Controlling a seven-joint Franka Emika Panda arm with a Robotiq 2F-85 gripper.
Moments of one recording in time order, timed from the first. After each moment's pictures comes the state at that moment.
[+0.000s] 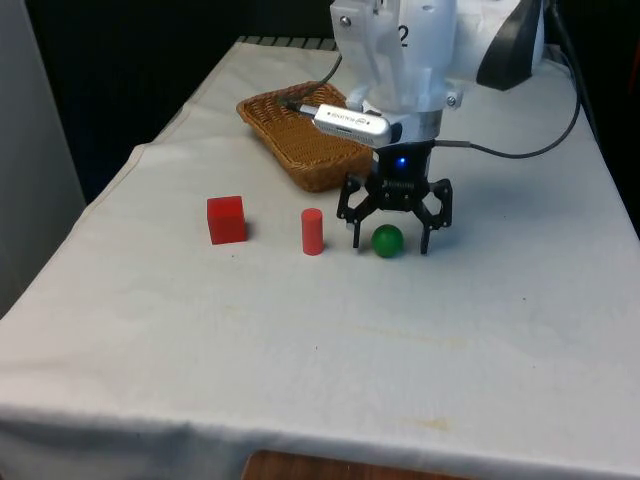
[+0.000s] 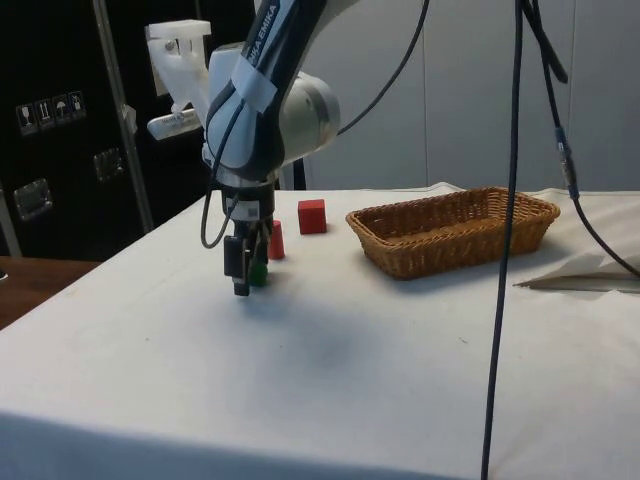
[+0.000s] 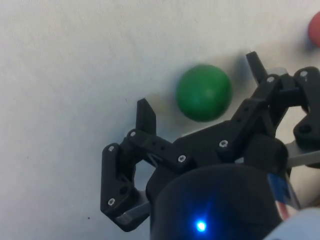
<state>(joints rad) 0.51 0.69 -0.48 -2.00 0.52 2.72 -0.42</state>
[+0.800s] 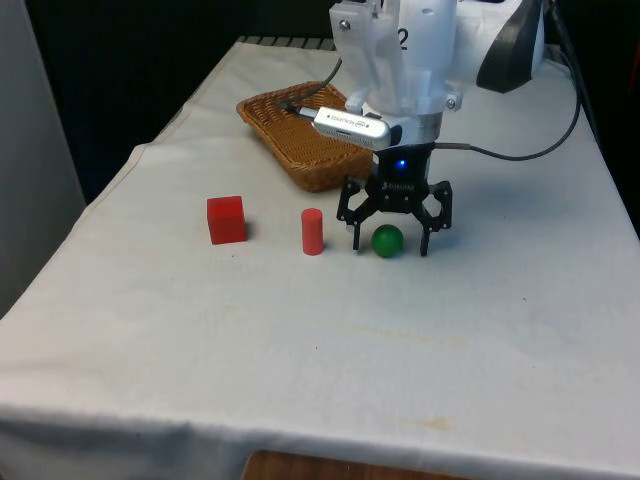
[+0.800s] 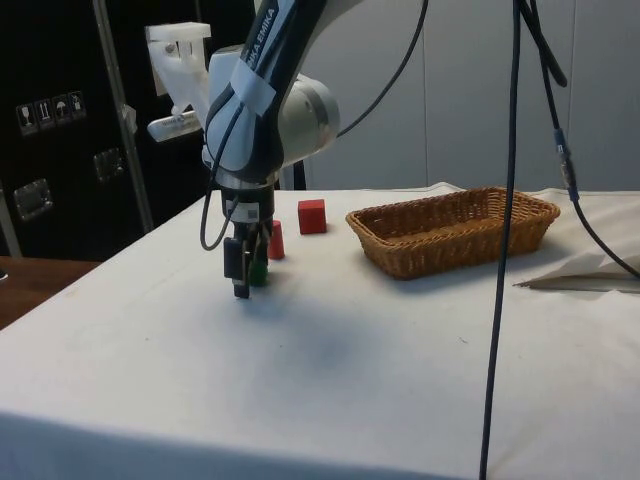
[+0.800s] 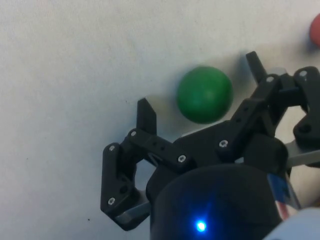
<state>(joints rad) 0.51 0.69 -0.48 -2.00 0.52 2.72 -0.42</state>
